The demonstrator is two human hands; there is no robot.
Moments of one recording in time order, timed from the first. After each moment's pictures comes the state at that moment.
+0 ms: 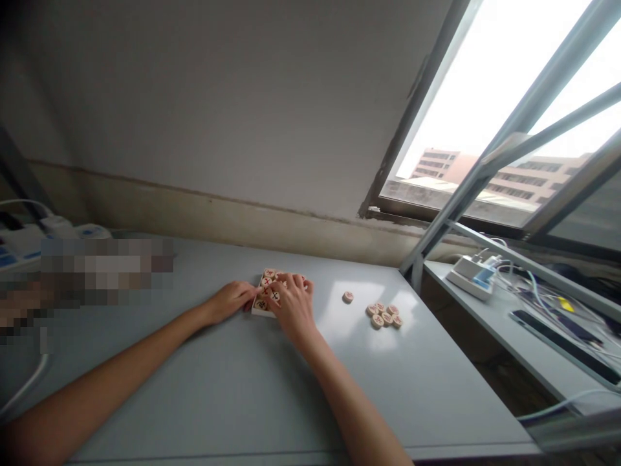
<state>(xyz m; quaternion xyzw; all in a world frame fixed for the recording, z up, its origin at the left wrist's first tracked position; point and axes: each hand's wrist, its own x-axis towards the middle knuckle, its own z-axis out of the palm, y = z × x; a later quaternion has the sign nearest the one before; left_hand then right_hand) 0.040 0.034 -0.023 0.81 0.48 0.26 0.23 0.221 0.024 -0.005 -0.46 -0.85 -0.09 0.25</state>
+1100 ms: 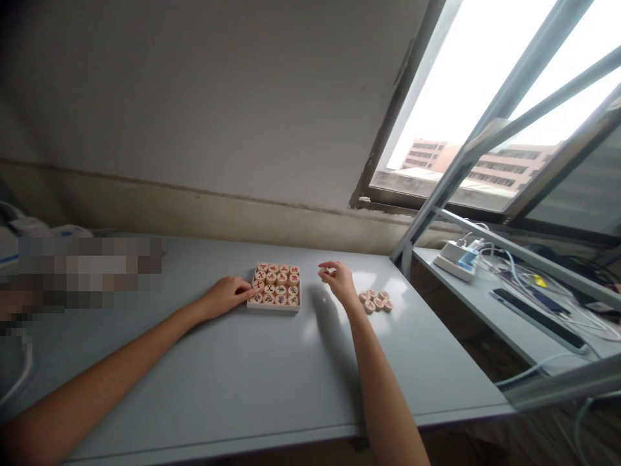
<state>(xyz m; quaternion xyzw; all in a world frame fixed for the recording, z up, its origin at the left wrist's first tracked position) 0.043 0.036 -0.027 0.82 0.49 0.22 0.17 0.331 0.079 0.000 -0.58 -0.70 0.22 0.35</state>
